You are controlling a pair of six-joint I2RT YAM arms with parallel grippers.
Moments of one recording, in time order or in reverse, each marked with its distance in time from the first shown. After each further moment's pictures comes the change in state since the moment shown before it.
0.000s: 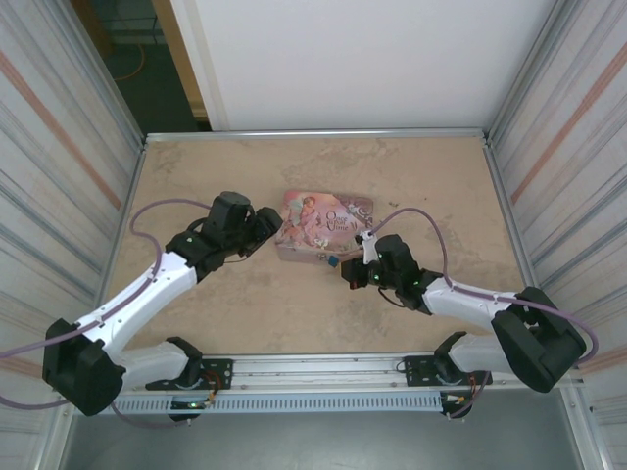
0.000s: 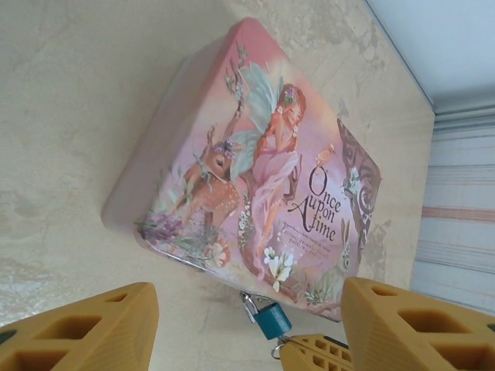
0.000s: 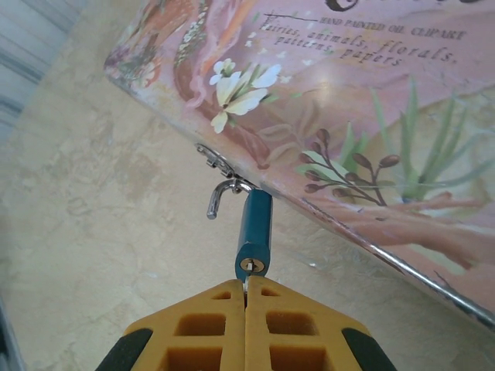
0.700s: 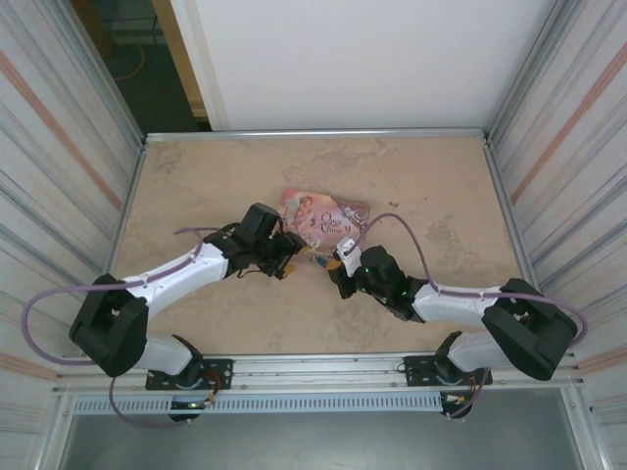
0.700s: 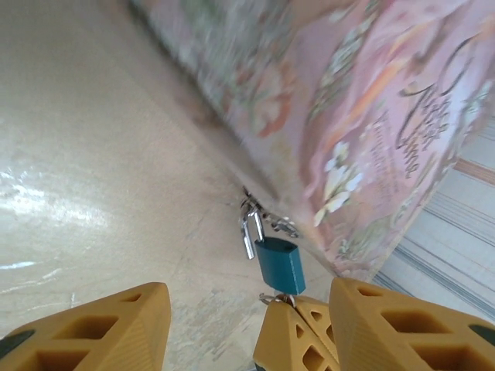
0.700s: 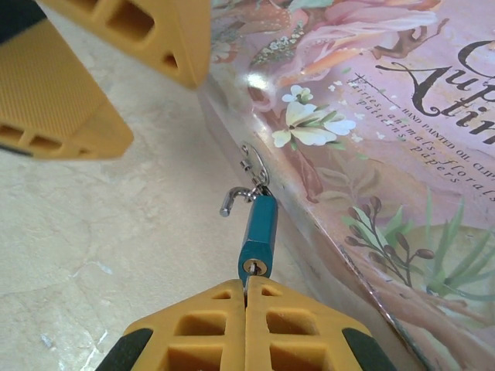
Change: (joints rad) left arm -0.076 0.229 -0.050 0.093 0.263 -0.323; right arm 0.177 0.055 -0.017 0.165 0.216 -0.420
